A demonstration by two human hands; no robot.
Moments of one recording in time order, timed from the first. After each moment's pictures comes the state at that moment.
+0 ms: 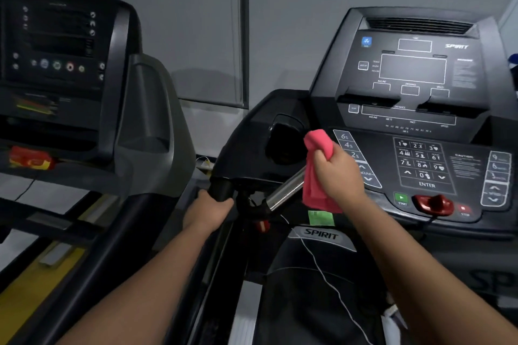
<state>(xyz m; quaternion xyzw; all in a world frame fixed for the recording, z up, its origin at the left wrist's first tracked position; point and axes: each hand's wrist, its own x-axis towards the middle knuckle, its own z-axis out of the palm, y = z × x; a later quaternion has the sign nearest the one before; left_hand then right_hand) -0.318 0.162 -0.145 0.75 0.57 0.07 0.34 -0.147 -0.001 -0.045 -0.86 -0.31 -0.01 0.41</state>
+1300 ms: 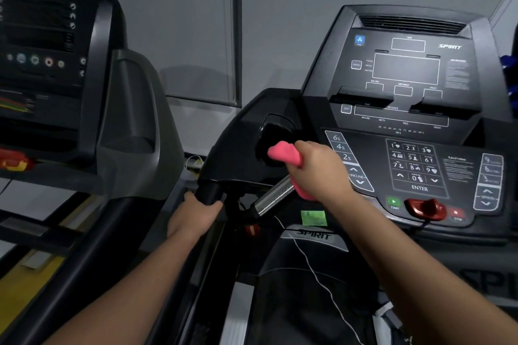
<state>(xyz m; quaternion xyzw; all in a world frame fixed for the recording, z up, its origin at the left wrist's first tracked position) -0.317 0.154 -0.141 0.74 0.58 0.09 0.33 -0.141 0.012 -0.044 -0.82 -0.49 -0.15 0.26</state>
